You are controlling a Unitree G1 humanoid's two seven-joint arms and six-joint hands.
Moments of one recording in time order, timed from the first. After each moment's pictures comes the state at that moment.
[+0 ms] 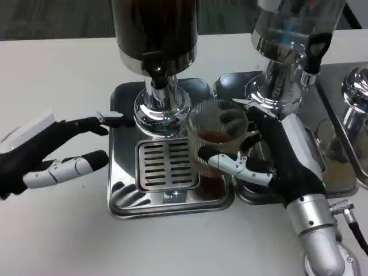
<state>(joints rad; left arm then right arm) -0.38 0.68 0.06 0.97 -0.04 -1.16 -0.72 -0.09 -0.13 0.19 0.19 -0.44 -0.27 -0.19</state>
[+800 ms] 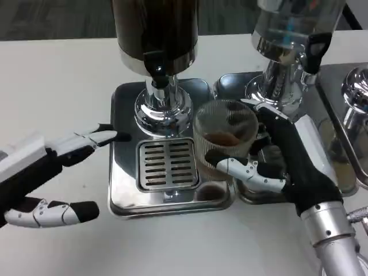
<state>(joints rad) -0.21 0.79 0.06 0.82 0.02 -1.34 -0.62 0.03 -0.14 0.17 -0.05 -0.43 -0.19 -0.10</state>
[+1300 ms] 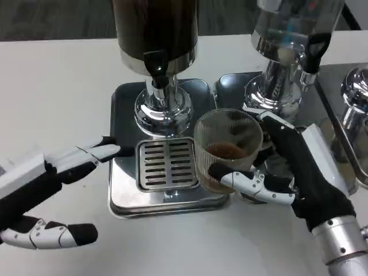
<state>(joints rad) -0.10 0.81 0.04 0.71 -0.04 -1.35 -0.61 0.16 -0.16 0.16 -0.22 -0.42 -0.16 -0.03</state>
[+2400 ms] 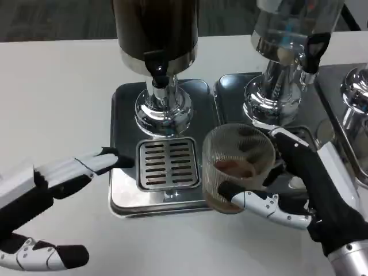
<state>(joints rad) 0.03 0.86 0.03 0.56 -0.15 -1.34 -0.60 0.32 -0.17 0.14 -0.39 -0.39 -0.14 0.03</state>
